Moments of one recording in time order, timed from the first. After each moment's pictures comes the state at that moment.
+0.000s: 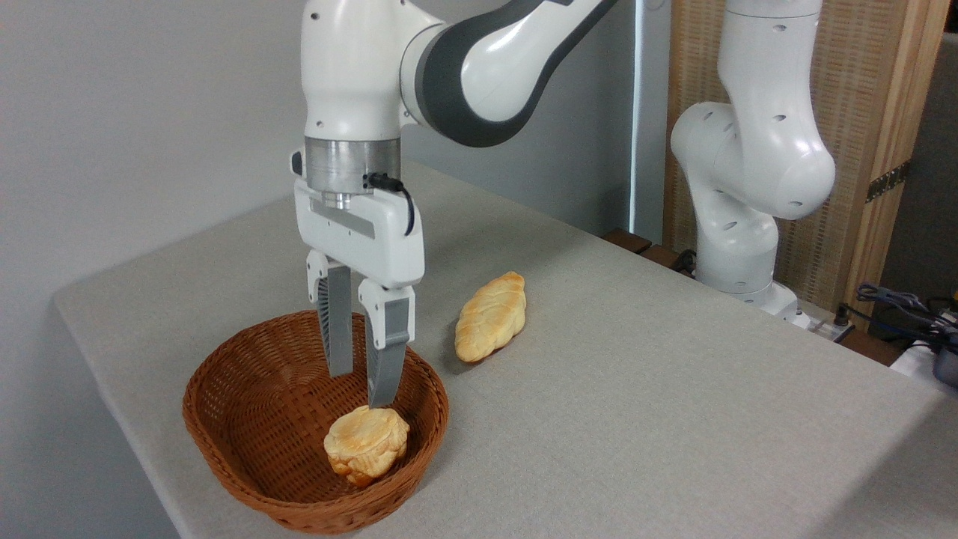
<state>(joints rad) -0.28 -0.06 0.14 -2.09 0.25 2.30 0.55</state>
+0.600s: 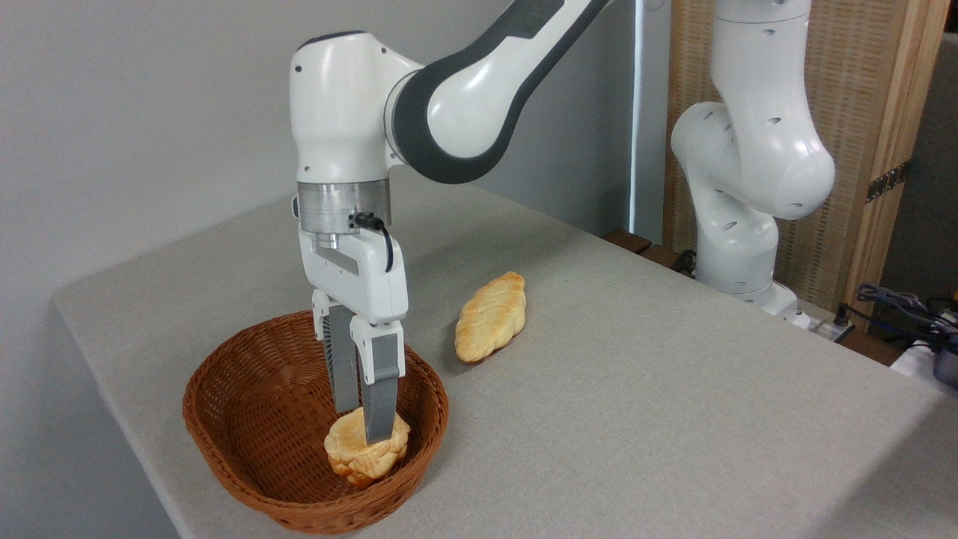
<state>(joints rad) -0.28 0.02 0.14 -2.09 0.34 2.34 0.55</state>
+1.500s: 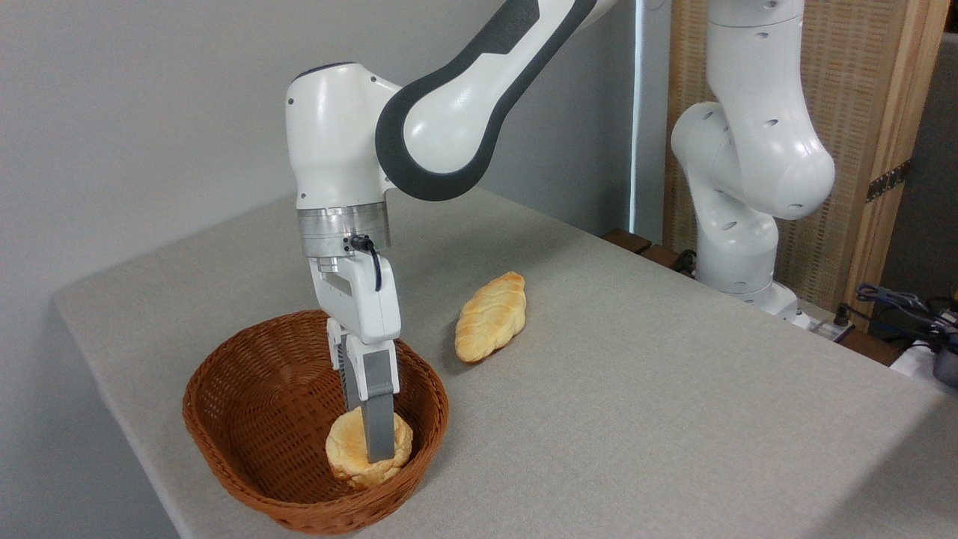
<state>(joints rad) -0.28 0.07 0.14 -2.09 0.46 2.34 0.55</state>
